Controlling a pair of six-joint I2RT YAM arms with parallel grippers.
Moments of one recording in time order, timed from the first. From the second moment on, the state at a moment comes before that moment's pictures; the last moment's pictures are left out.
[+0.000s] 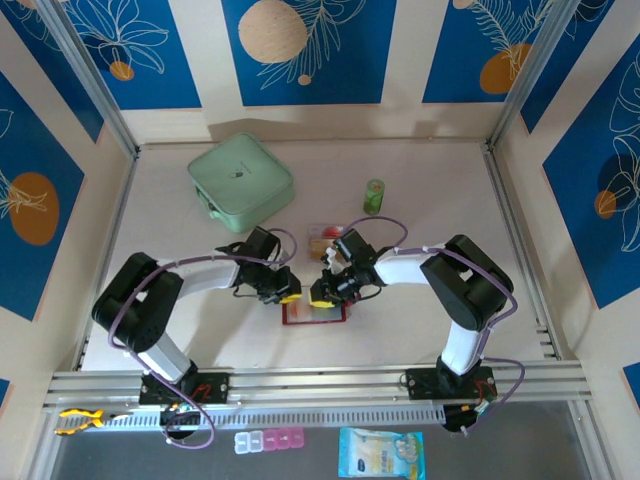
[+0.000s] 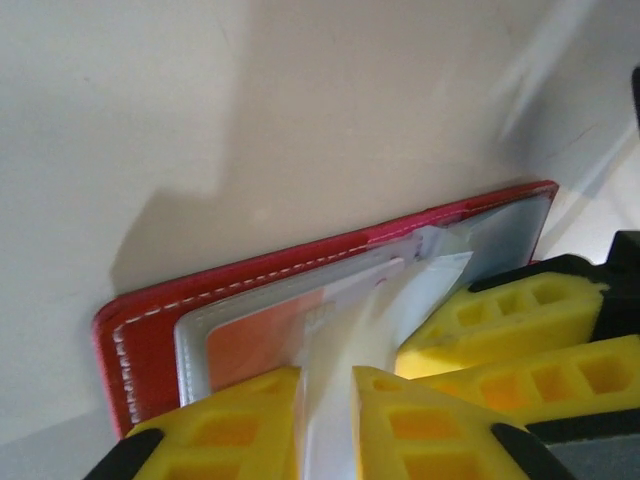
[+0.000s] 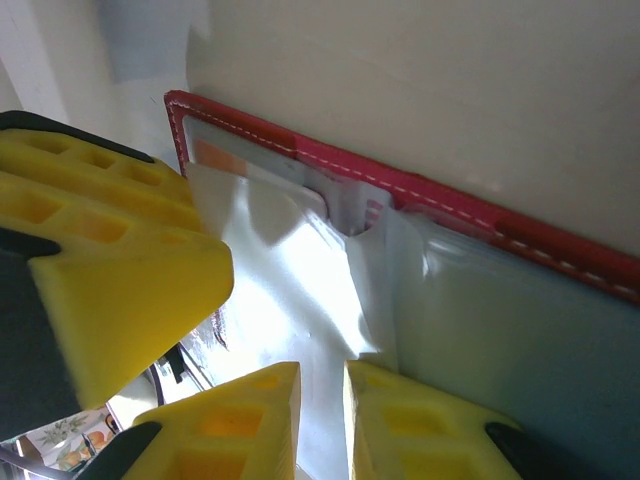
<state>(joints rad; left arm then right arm) -0.60 1.63 0.77 -0.29 0.56 -0.86 0.69 1.78 0.81 -0.13 -0.73 0.78</state>
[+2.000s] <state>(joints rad) -0.65 1.62 0.87 -0.34 0.54 -0.86 0.65 1.44 0.78 -0.36 -0.61 0.74</state>
